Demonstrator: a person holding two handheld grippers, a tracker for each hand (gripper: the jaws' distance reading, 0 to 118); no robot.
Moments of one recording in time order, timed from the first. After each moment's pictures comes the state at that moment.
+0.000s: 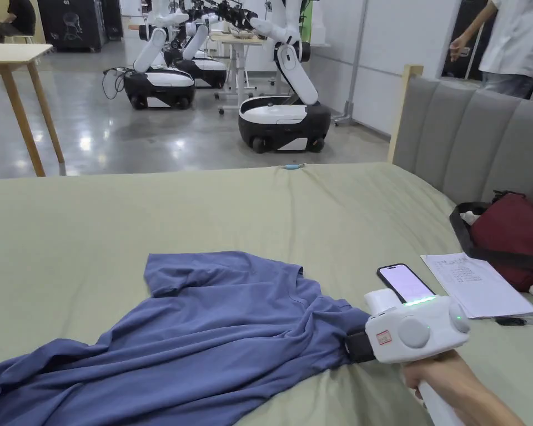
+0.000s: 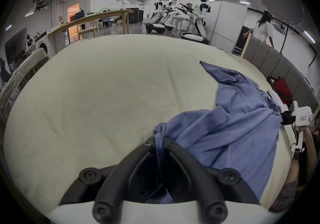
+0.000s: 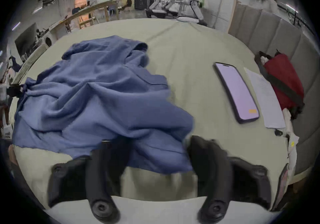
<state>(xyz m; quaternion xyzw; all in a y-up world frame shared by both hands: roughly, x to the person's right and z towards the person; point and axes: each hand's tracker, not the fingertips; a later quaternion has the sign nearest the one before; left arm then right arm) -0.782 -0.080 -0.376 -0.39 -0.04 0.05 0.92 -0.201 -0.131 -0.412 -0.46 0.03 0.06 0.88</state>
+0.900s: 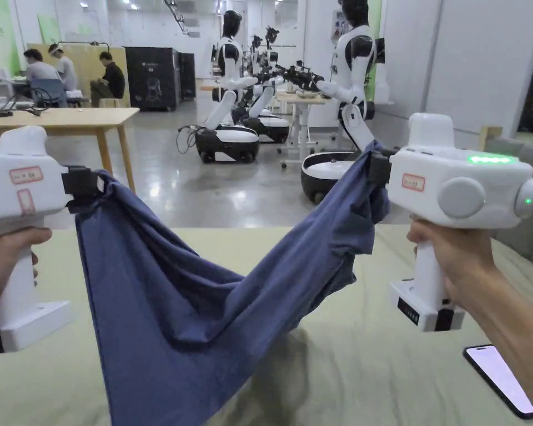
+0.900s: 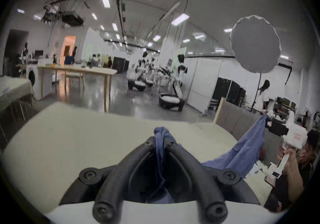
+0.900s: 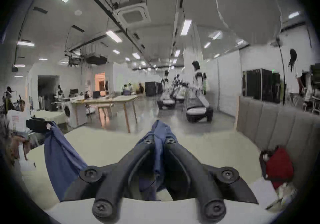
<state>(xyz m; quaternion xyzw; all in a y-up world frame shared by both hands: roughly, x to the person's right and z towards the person) -0.780 0.194 -0.493 -0.11 -0.11 0.10 0.98 -0.317 0.187 -0.482 -0.02 0.05 -0.01 1.00</state>
